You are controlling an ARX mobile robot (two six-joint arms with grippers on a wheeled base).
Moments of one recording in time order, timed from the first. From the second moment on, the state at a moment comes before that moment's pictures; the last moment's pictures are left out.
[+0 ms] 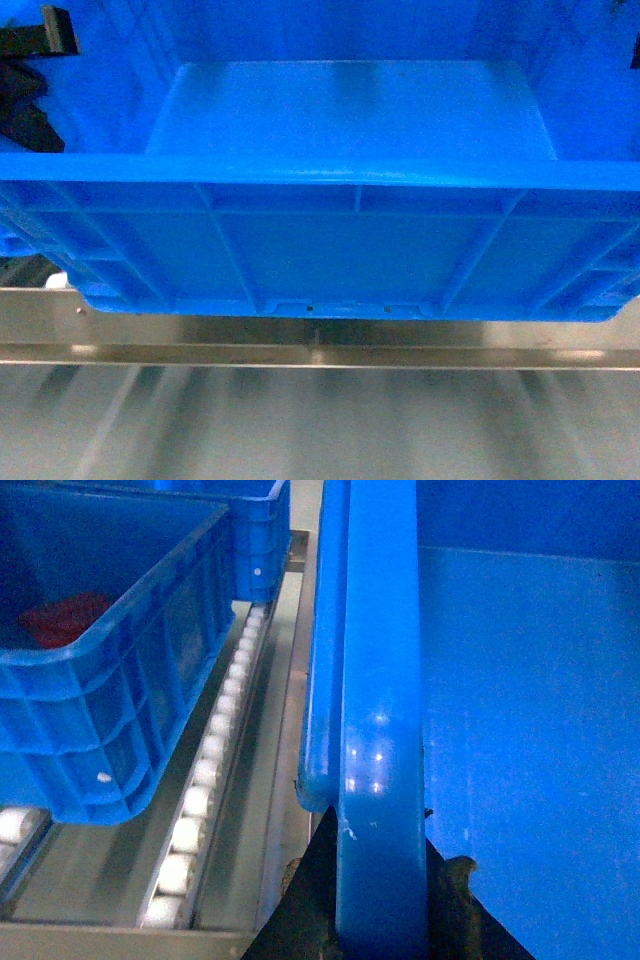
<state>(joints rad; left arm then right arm) -0.19 1.35 0.73 0.35 -0.17 -0.11 0.21 1.40 0.69 0.54 0.28 0.12</state>
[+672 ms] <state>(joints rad) -0.19 1.35 0.73 0.36 -0.17 -0.11 0.21 1.40 0.69 0.54 0.28 0.12</state>
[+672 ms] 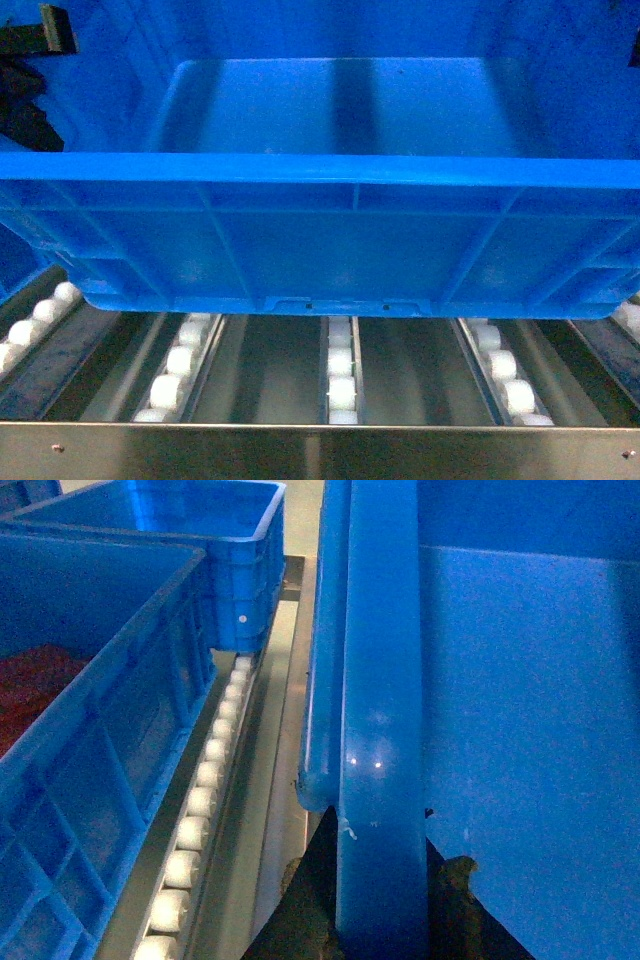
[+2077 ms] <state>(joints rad) -0.19 1.35 0.73 0.35 -0.17 -0.11 0.21 1.40 0.69 0.54 0.28 0.12</state>
